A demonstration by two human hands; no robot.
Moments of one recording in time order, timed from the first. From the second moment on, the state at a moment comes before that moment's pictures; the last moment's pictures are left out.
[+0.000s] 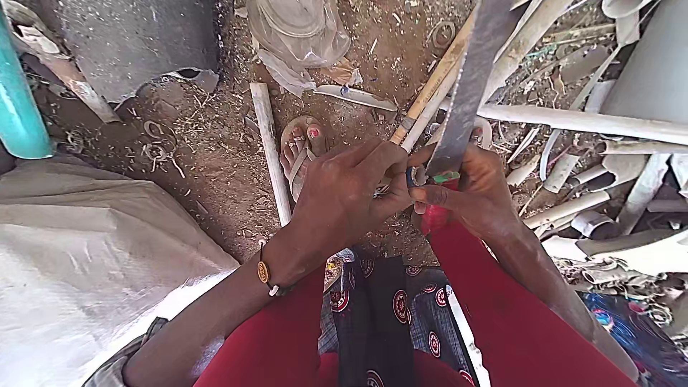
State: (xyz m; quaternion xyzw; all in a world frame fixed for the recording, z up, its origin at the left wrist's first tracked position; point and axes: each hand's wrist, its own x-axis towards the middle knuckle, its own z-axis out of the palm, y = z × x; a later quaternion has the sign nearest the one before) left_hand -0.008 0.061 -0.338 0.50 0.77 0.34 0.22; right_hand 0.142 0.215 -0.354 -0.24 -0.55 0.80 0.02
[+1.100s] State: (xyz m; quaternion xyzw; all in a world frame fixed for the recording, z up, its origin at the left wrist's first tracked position) left_hand -0.010 0.054 -0.343 0.34 0.68 0.54 0.36; right_hand 0.137 0.216 -0.350 -0.23 -0.73 0.64 0.08
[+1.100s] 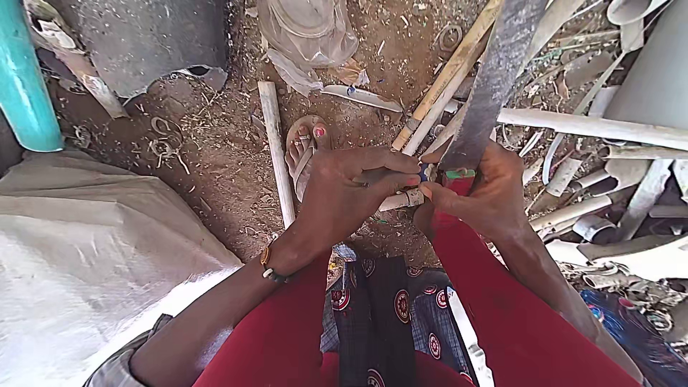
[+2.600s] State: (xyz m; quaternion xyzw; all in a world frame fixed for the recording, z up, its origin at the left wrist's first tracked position) left_hand -0.008 0.061 -0.341 0.19 0.65 0.56 0.47; right_hand 0.136 0.221 -0.355 -0.23 -0.64 0.73 0.06
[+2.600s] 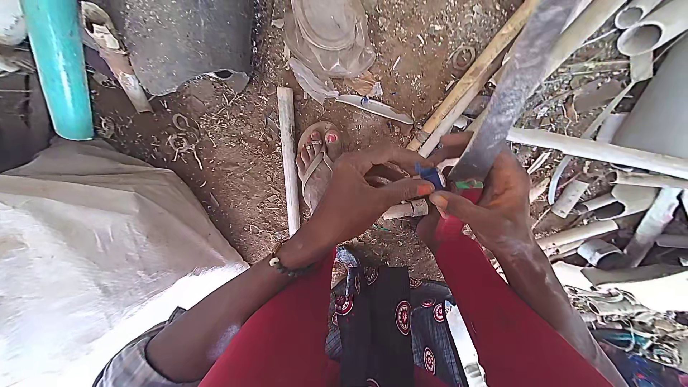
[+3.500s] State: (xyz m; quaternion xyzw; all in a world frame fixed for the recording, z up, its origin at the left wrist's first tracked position) left_hand -0.003 0.062 -0.334 0.21 0.71 0.55 0.39; right_hand 0.117 0.219 -0.347 -0.19 -0.70 0.68 0.09
